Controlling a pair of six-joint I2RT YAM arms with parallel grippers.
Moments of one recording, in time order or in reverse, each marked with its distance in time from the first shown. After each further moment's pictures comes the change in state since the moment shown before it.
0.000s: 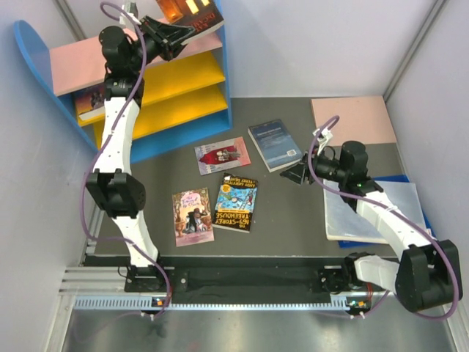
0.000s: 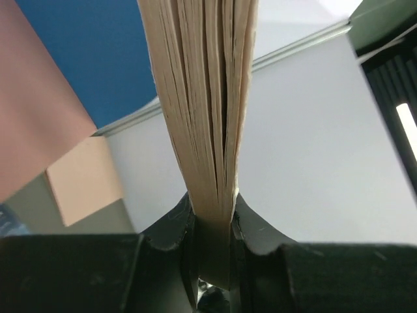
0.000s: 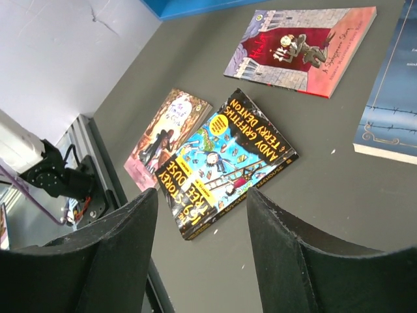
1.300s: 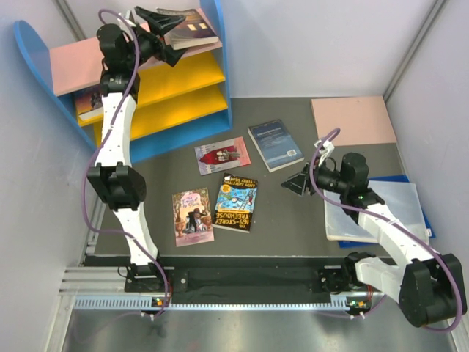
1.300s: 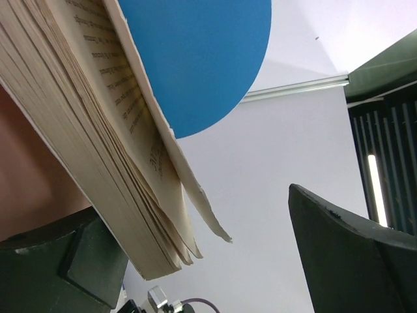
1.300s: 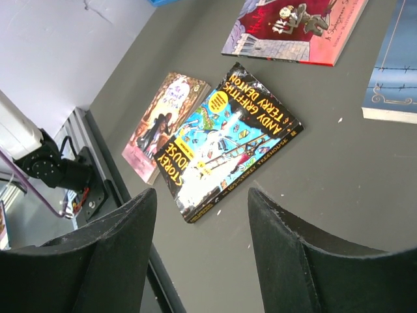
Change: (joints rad) left arm 0.068 0.150 0.152 -0.088 0.002 -0.214; right arm 0.013 -0.107 -0.122 -0.006 0.035 0.011
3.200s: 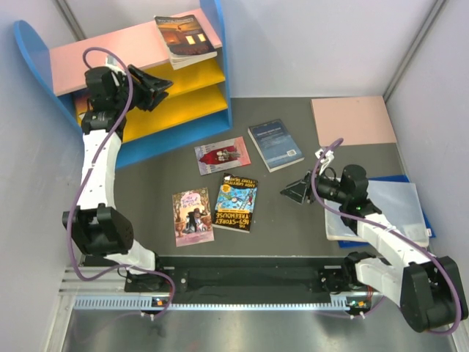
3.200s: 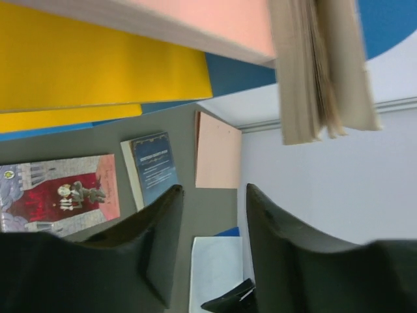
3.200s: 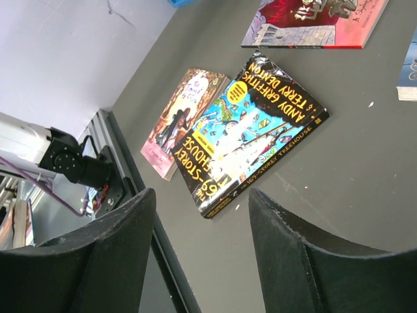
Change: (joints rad) left arm 0.071 -0.502 -0.681 -0.285 -0.188 0.557; right arm 0.006 -0.038 -0.153 0.196 -0.036 0.128
